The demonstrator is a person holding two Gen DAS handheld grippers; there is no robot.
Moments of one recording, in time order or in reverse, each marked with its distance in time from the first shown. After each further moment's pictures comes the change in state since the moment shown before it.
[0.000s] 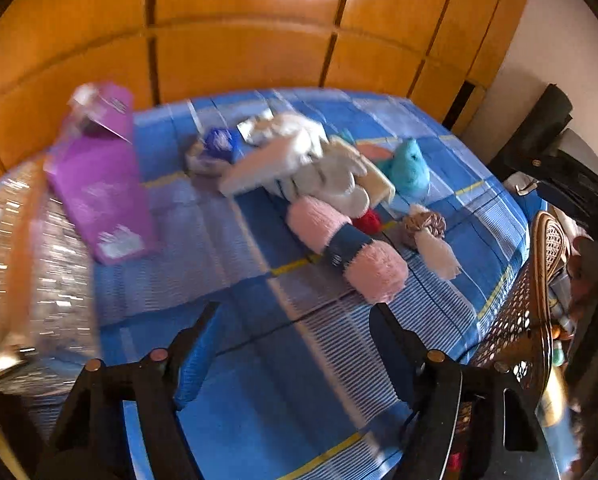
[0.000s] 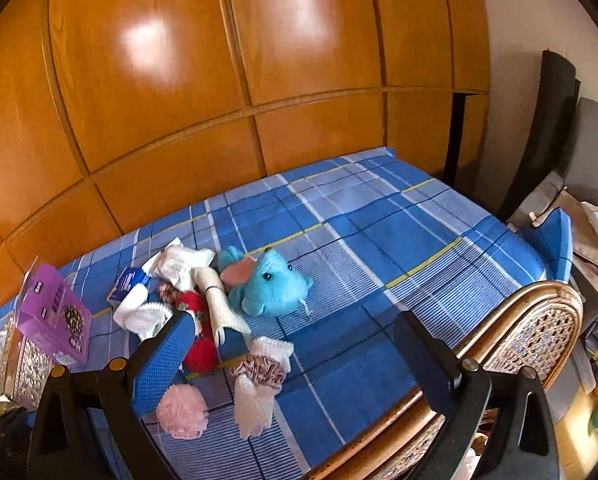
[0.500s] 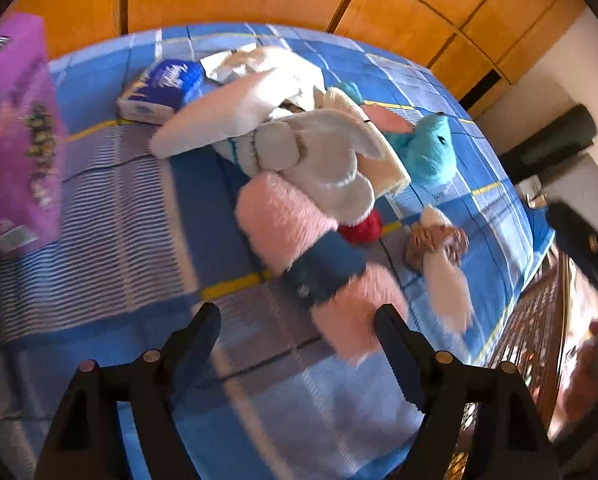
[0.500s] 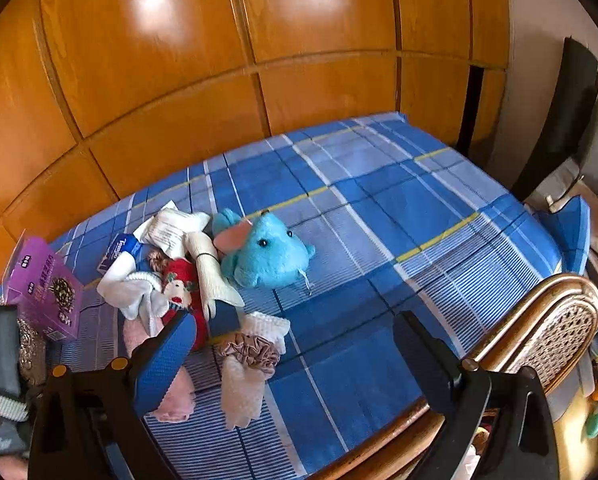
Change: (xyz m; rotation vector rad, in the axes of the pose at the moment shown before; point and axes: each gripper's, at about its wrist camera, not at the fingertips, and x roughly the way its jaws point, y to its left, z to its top) left arm 0.087 -0.014 0.040 -0.152 0.189 -0.069; right arm 0.035 -0.008 -0.001 -0.019 0.151 0.023
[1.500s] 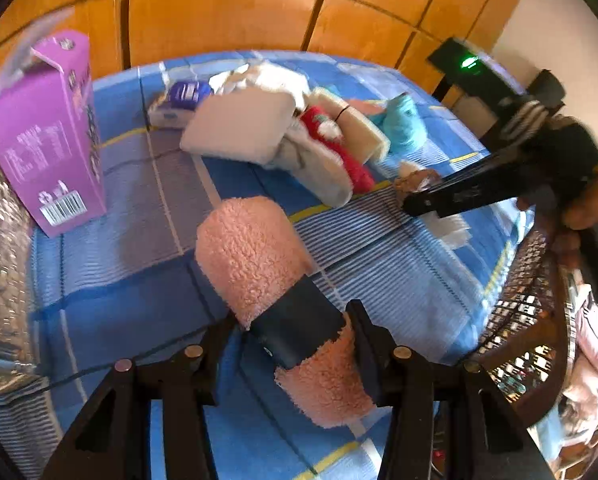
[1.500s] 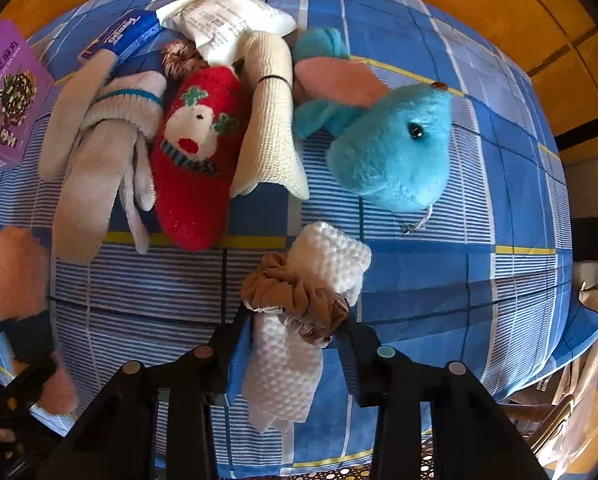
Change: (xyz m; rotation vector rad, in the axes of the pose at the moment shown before) left arm -0.047 0.010 -0.067 0.183 -0.136 0.007; right arm 0.113 0.082 -0.013 -0.497 0.590 -0.093
